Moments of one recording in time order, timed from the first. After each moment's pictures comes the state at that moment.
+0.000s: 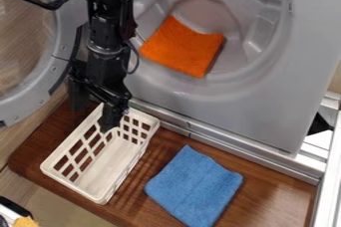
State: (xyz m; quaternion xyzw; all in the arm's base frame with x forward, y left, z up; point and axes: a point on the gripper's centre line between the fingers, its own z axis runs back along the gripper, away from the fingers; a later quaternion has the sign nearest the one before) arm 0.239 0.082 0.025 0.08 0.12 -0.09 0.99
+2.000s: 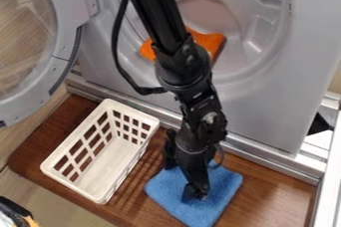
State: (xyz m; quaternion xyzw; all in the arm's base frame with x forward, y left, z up) arm 0.257 -0.052 -0.070 0.07 -0.03 -0.31 0.95
